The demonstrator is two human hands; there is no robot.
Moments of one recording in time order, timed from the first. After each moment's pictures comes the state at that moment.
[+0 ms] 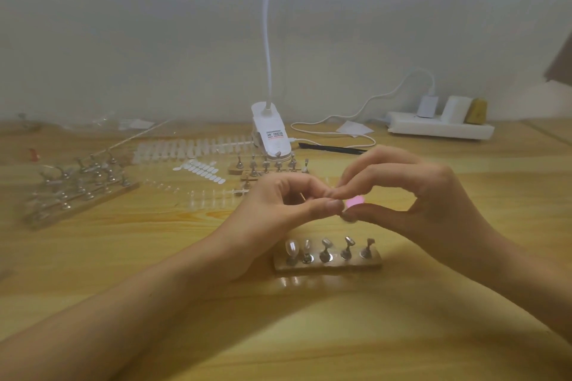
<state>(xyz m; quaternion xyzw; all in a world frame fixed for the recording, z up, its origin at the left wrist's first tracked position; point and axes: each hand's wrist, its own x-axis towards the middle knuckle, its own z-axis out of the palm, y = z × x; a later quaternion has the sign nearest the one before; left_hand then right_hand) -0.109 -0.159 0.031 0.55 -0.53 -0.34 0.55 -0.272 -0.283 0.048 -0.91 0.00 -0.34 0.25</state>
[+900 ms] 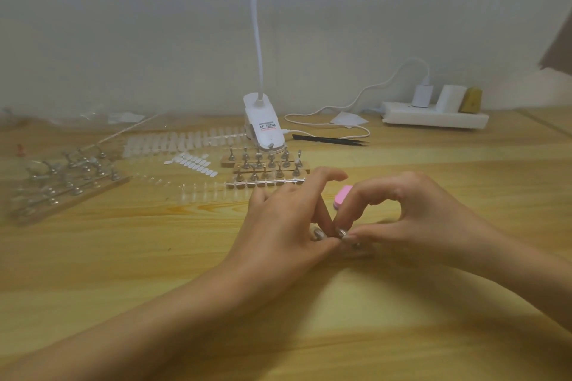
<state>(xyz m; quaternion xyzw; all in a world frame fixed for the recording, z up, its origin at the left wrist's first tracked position) -0.136 -0.158 0.014 0.70 -0.62 -0.05 0.35 -0.282 -0.282 0.048 -0.93 0.11 -0.17 0.32</state>
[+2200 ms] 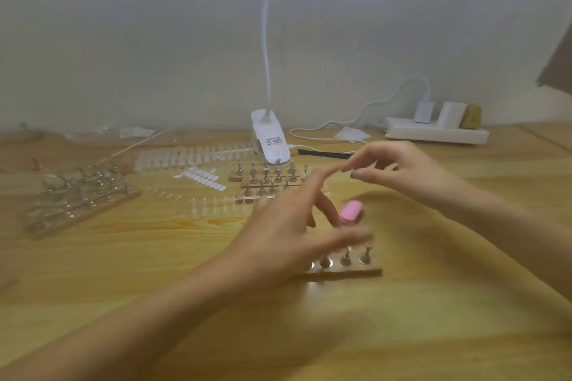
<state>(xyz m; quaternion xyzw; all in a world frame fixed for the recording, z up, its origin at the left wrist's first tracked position) -0.118 -0.164 0.026 0.67 -0.63 -0.14 0.36 -0.249 -0.344 0.054 -0.89 0.22 -0.22 0.35</state>
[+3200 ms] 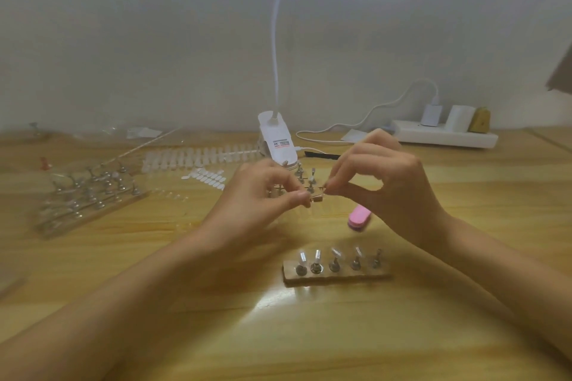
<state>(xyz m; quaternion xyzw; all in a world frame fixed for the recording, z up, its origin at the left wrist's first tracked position) -0.068 -0.162 0.032 0.70 -0.56 -0.10 0.43 -0.227 -0.307 0.039 -0.90 -0.01 -0.44 0.08</state>
